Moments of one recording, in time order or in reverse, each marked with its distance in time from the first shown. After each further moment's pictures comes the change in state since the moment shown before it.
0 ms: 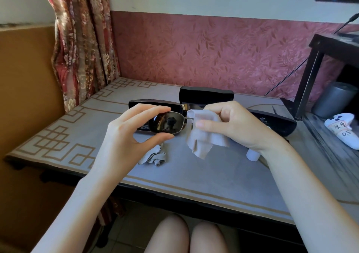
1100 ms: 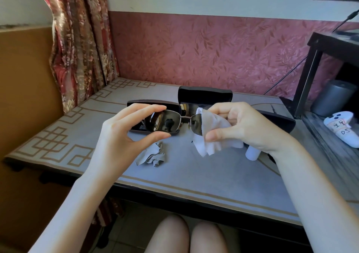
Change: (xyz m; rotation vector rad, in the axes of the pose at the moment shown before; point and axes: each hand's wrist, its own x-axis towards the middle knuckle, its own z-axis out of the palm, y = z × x) left_hand 0.001 -0.003 -0.003 -0.062 0.012 -0.031; right_hand -0.012 0.008 -0.016 0.044 -0.045 0.030
